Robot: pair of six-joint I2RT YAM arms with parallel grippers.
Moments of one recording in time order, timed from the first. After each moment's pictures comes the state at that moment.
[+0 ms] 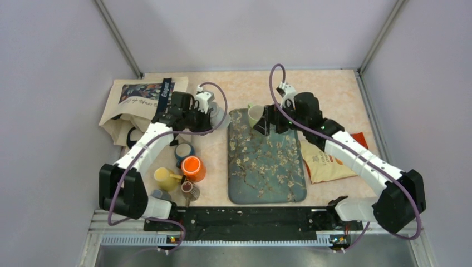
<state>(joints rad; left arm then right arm) -0.26 1.41 1.04 -0.48 0.36 0.12 0.53 1.28 1.05 -0.30 -0.29 0.29</state>
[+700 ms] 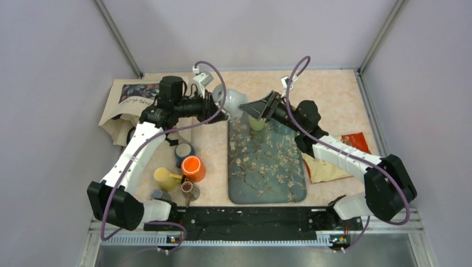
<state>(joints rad) -0.28 1.30 1.26 -0.49 0.79 -0.12 0.59 1.36 0.83 0.71 -0.41 0.94</state>
